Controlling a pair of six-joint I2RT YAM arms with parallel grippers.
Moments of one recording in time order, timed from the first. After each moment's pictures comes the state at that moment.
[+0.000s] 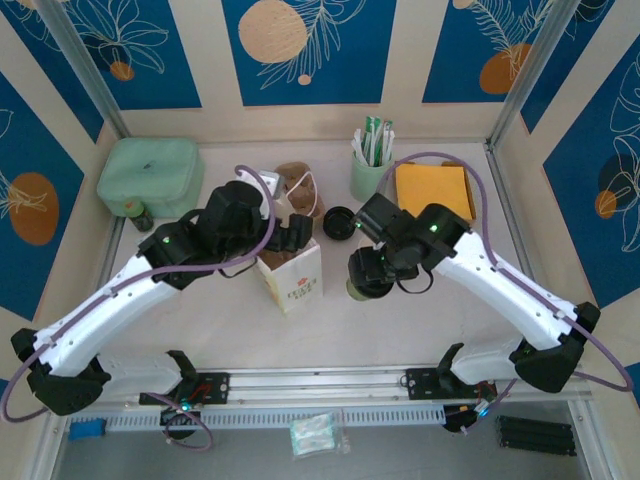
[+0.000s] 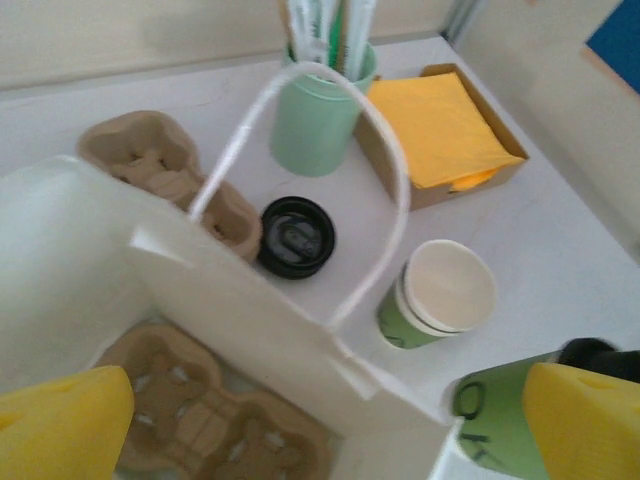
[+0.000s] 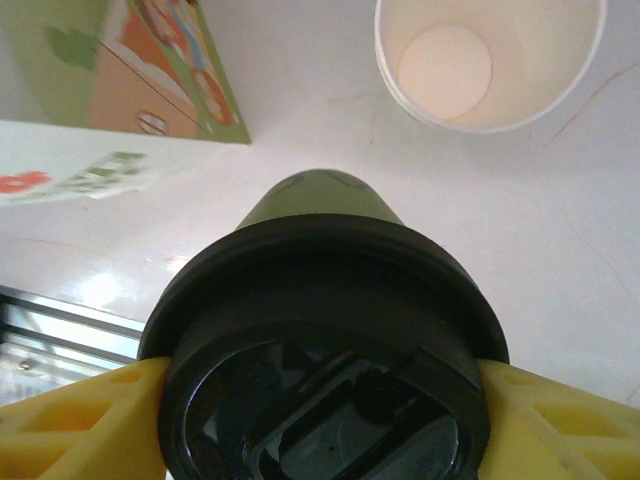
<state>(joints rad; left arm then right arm) -0.87 1.18 1.43 -0.83 -0.24 -0.42 0.86 1.30 1.51 -1.46 0.07 0.67</state>
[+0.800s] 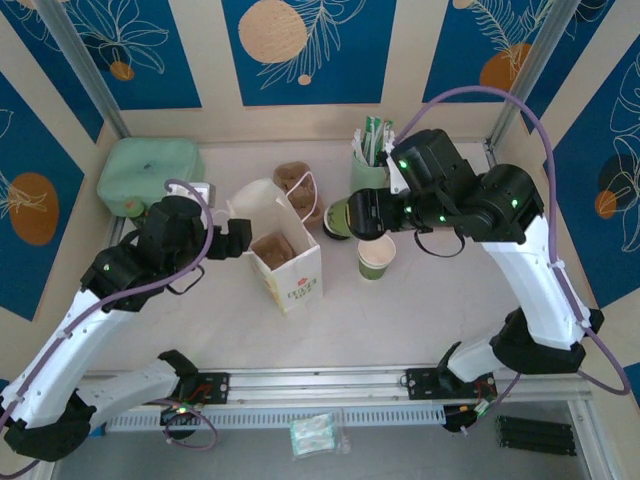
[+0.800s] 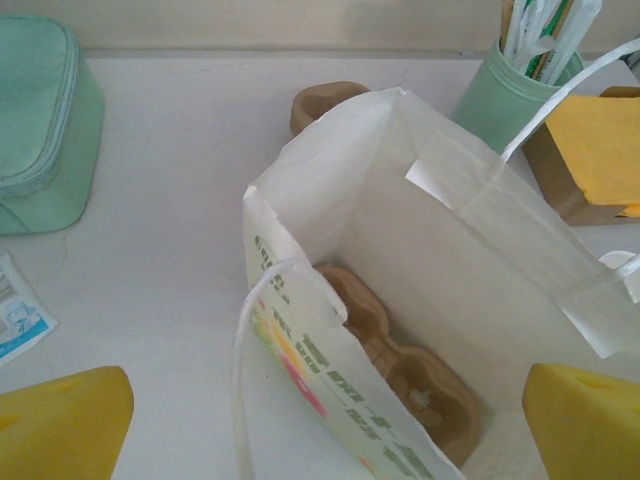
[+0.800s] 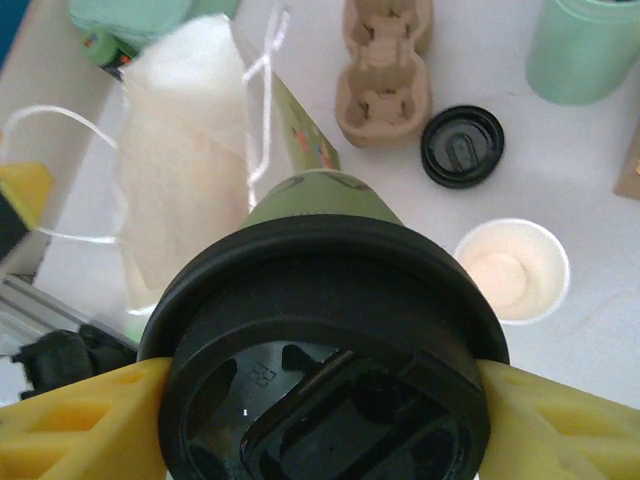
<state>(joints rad) -0.65 0.94 1.30 -1.00 -0.29 -0.42 0.83 1.47 2.23 -1.59 0.07 0.55</state>
